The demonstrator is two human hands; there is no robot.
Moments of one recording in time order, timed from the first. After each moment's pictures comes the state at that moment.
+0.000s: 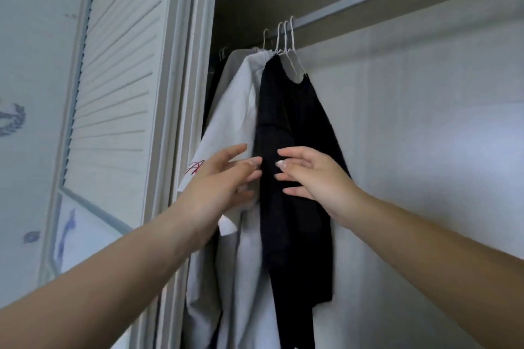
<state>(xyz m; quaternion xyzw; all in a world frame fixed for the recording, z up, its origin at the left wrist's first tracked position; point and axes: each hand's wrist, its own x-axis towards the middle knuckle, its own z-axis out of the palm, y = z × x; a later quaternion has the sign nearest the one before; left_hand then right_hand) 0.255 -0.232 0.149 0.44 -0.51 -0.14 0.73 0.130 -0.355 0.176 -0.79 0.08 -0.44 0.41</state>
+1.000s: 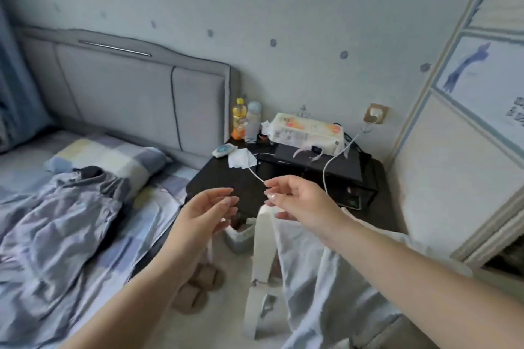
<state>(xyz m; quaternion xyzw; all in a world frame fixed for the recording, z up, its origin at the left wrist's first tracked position) 0.047 0.327 -0.184 0.64 0.12 0.11 0.75 0.113 0.150 -0.141 -0.77 -0.18 0.15 0.60</state>
